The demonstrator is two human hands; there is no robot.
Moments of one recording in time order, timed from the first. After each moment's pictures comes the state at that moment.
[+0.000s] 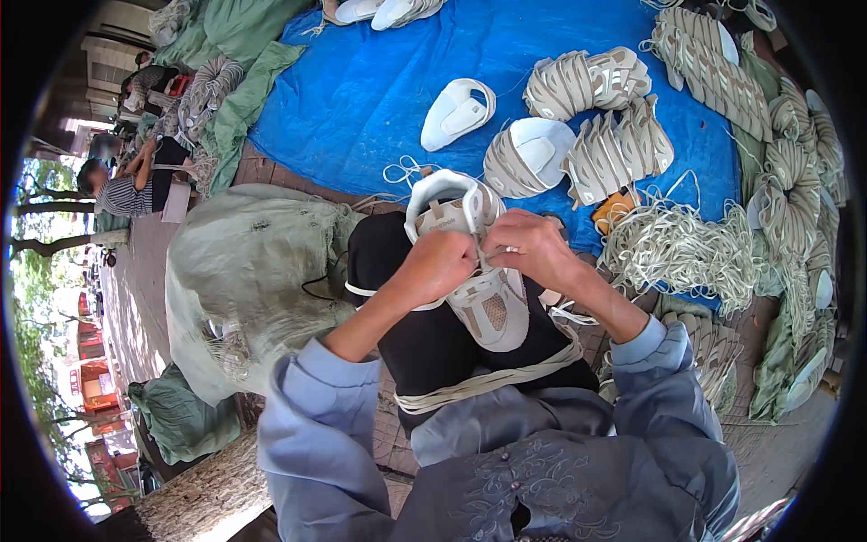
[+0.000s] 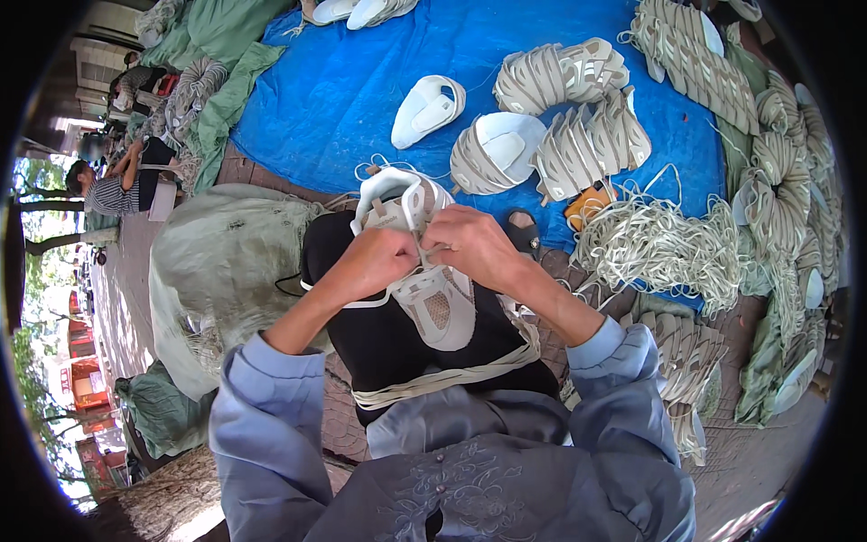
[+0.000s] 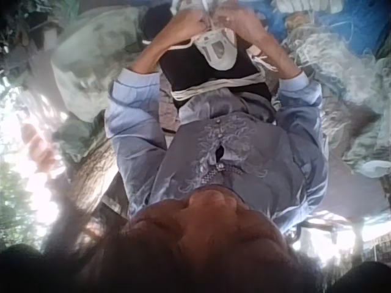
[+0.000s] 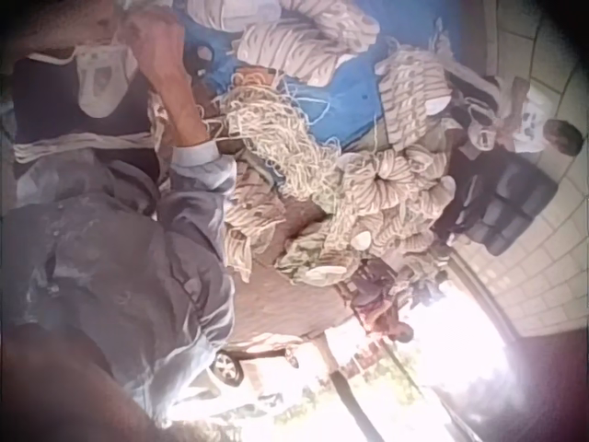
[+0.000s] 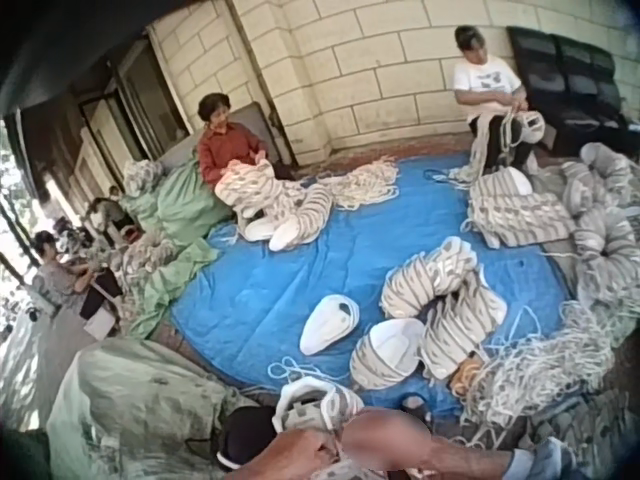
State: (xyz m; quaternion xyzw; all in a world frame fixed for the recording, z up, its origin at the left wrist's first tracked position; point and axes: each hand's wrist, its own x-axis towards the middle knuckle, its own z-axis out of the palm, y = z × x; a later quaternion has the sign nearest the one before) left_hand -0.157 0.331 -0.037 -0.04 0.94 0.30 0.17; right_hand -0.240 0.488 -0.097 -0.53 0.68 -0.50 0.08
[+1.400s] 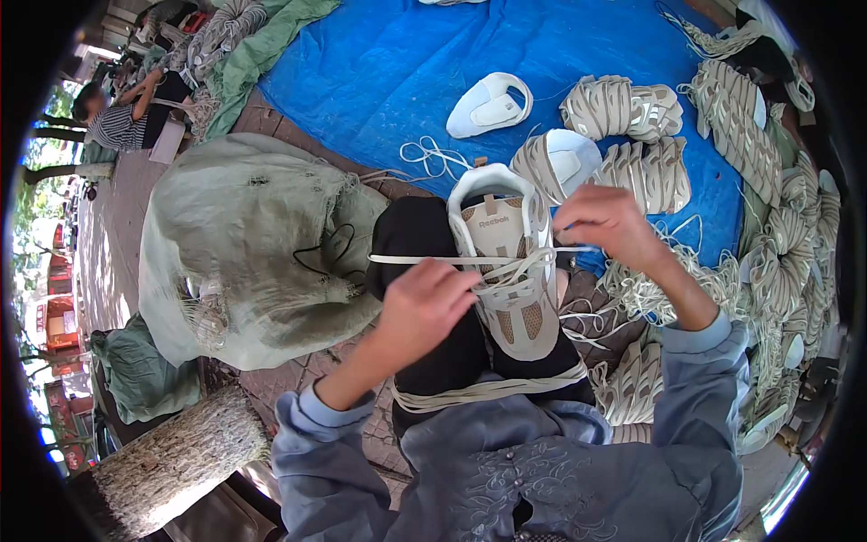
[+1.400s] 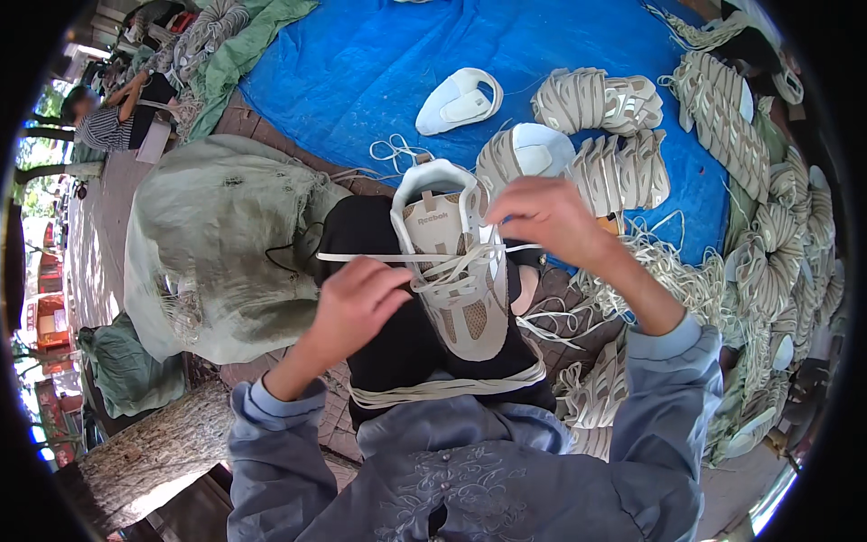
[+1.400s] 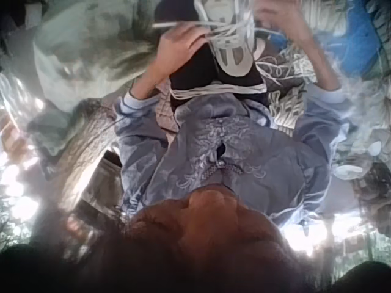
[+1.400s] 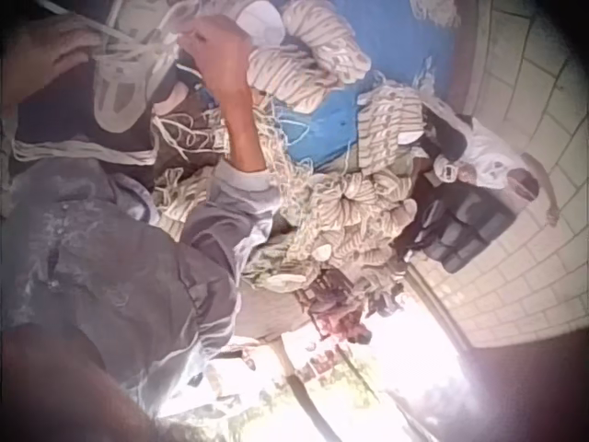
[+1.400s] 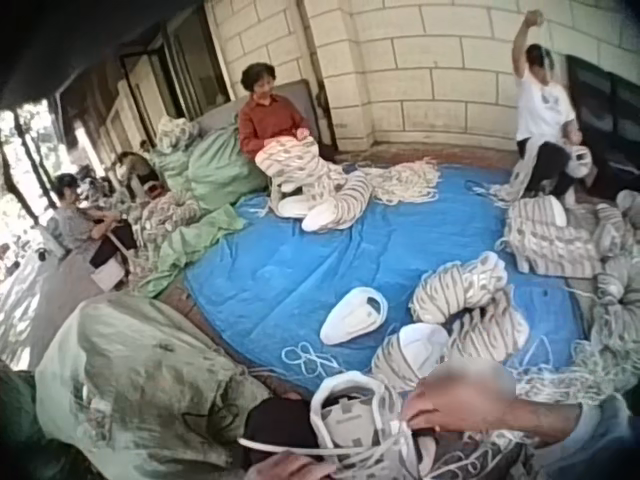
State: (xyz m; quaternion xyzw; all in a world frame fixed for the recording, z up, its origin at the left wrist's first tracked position) left_hand -0.075 0.313 -0.032 -0.01 0.96 0.25 -0.15; right_hand -0.306 0.487 -0.053 -0.57 0.66 -0.43 0.22
